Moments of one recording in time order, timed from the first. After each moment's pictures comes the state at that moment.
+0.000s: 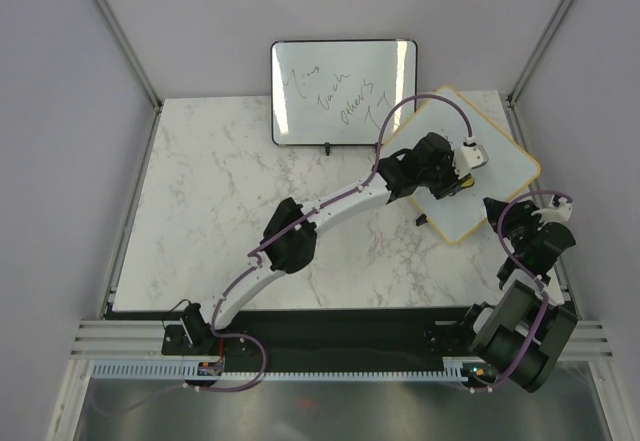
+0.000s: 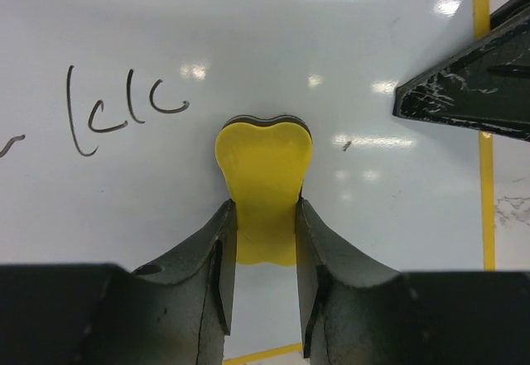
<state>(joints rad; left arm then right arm) -1.00 2.61 2.50 -0.35 0.21 0.24 -0.66 1.10 0.19 0.72 -0.69 0.66</state>
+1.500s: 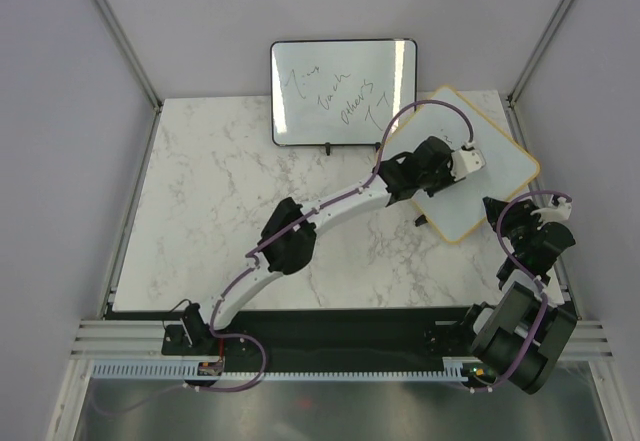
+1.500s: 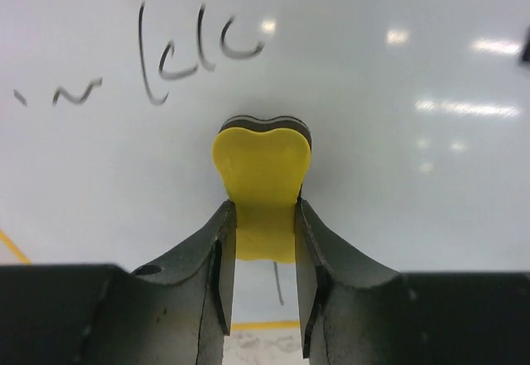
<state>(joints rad) -1.03 2.58 2.45 -0.37 0.01 0.37 -0.66 1.09 0.19 0.72 -0.70 0.66</state>
